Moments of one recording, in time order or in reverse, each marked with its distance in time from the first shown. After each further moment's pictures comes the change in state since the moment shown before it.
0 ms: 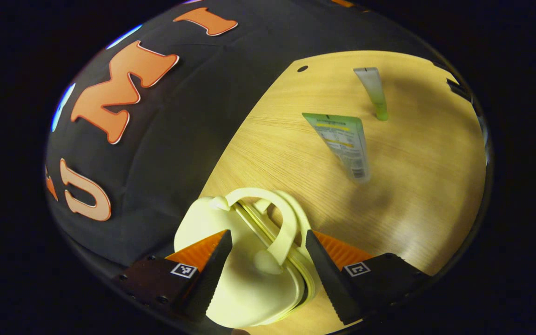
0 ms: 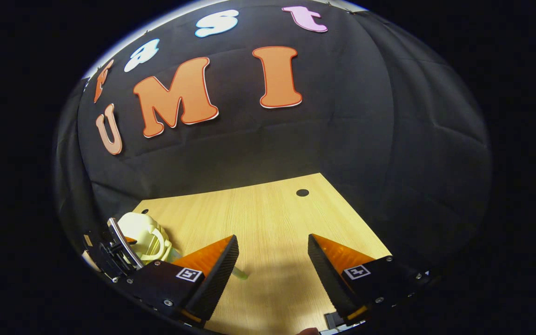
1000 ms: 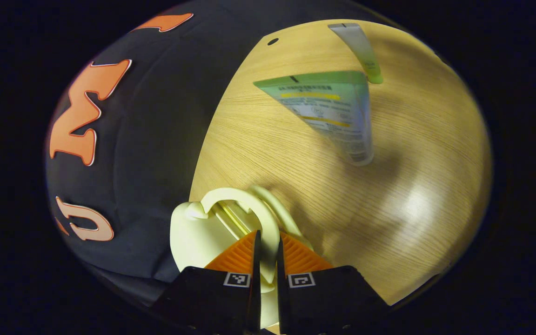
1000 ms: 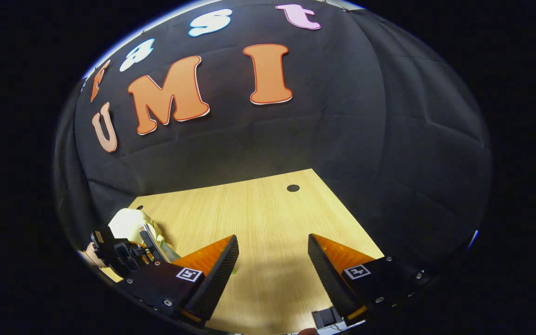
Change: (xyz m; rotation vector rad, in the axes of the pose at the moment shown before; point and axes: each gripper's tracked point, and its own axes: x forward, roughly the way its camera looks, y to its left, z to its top) left arm 0.028 -0.022 0.005 0.111 0.150 -0.060; right arm -0.008 -0.019 -0.008 -0.012 0.017 -0.022
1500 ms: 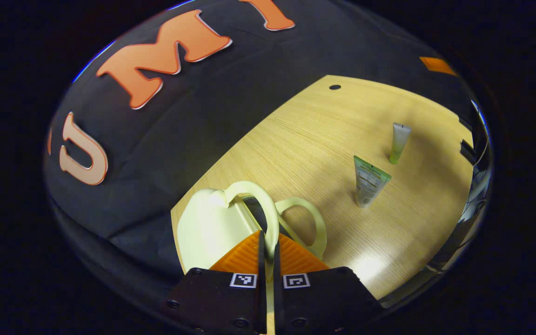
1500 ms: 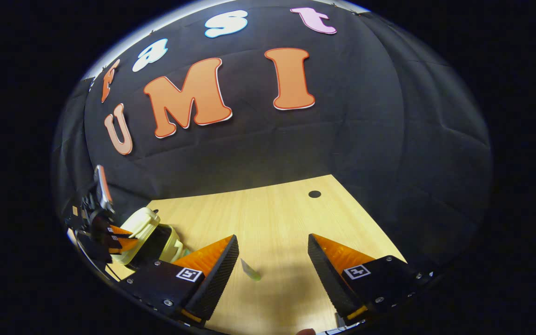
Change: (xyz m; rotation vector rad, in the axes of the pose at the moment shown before) left arm -0.026 0.039 0.011 -0.531 -0.186 -0.107; right arm 0.002 0.064 0.018 -0.002 -0.045 0.086
